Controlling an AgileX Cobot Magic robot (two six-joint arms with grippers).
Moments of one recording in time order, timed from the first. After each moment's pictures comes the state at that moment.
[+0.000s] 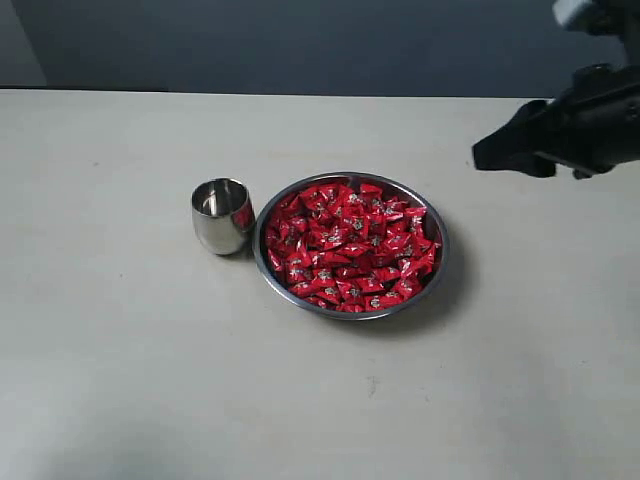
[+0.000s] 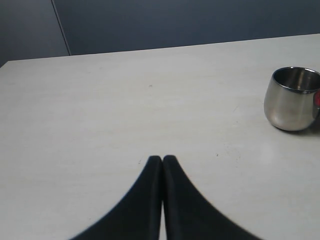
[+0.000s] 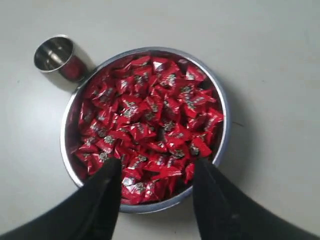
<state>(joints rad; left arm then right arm) 0.11 0.00 0.01 0.03 0.34 0.03 0.24 1.36 -0.89 0.84 0.71 -0.88</state>
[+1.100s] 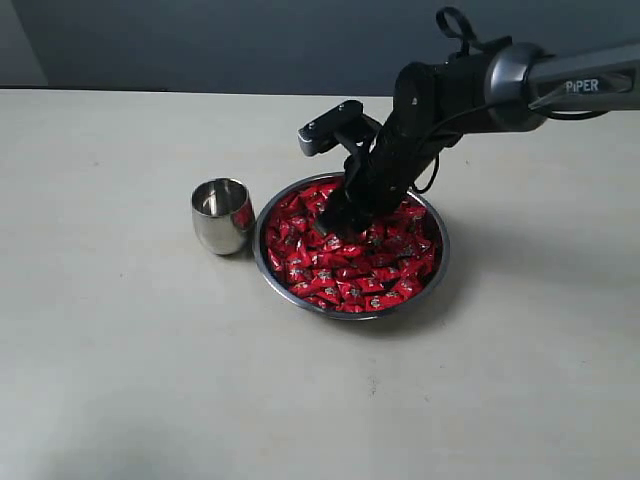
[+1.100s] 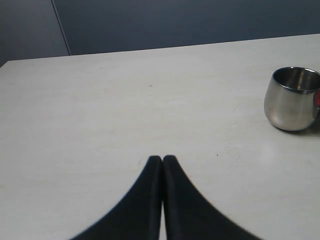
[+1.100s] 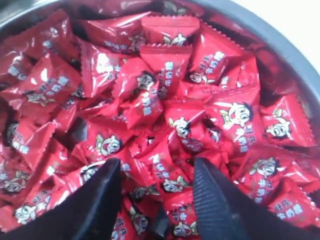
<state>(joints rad) 0.11 0.00 0.01 0.03 0.34 0.03 0.64 2.11 -1.41 0.25 0.60 -0.47</state>
